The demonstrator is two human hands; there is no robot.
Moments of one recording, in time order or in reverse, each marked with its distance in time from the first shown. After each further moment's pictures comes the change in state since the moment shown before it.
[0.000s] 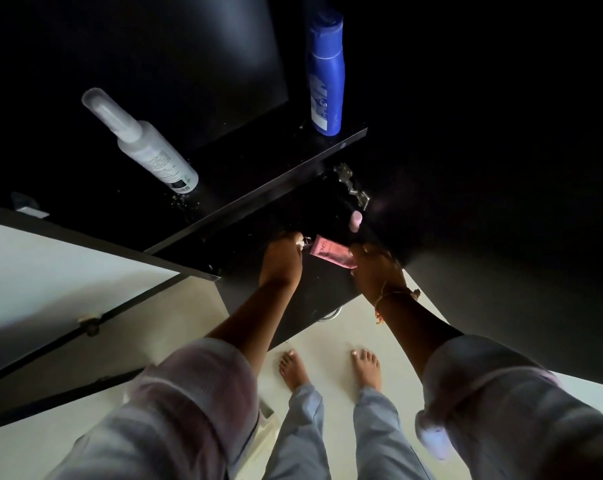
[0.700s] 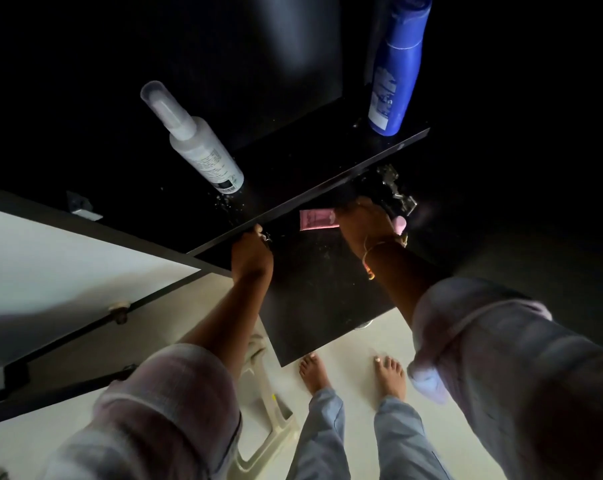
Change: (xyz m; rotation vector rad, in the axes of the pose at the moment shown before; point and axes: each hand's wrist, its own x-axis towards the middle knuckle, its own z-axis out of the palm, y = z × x) left_hand 0.020 -0.094 -0.055 0.095 0.117 -0.379; right_hand 0.096 -0.089 -0.025 -0.293 0.097 -0.274
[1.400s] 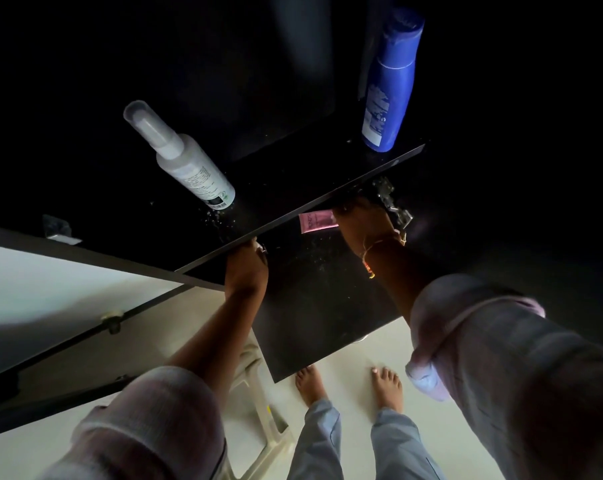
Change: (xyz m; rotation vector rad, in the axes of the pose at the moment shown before) left_hand 0.002 0.000 0.003 0.152 -0.017 0.104; right_hand 0.019 0.018 -0.007 -0.069 0.024 -0.034
